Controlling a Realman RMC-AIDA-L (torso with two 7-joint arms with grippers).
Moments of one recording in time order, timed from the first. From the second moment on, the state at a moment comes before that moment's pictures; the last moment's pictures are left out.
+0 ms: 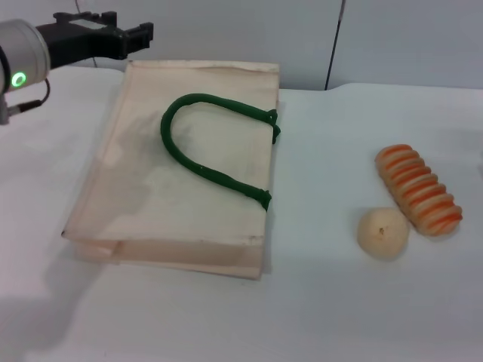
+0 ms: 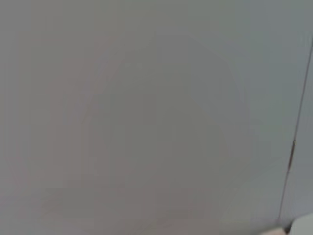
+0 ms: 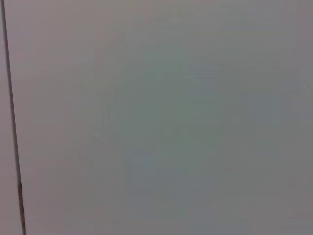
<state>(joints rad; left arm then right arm) -0.31 -2.03 1.30 1.43 -1.06 -0.75 0.81 0.55 2.03 -2.25 -0.15 0.95 -0.98 0.21</state>
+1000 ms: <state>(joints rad) -0.53 -2.03 1.24 1.55 -0.45 -1.18 0.31 0.57 2.03 -2.26 -0.16 0.93 -0.93 0.21</state>
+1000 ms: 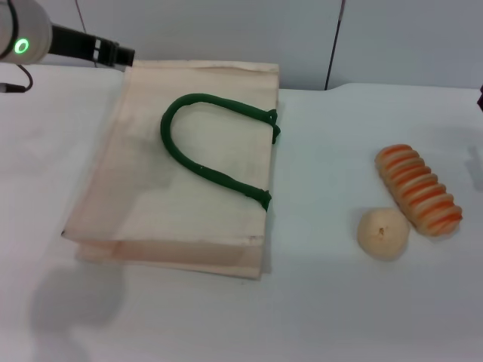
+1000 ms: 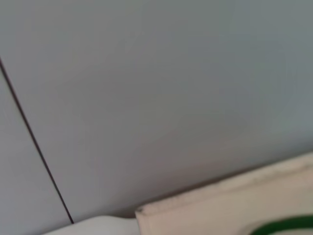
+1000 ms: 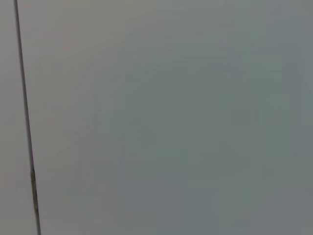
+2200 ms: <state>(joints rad) -0.62 -2.03 1.39 1.48 -0.30 -1.25 0.47 0.58 2.03 -2.27 -0.16 0.93 -0.93 0.21</state>
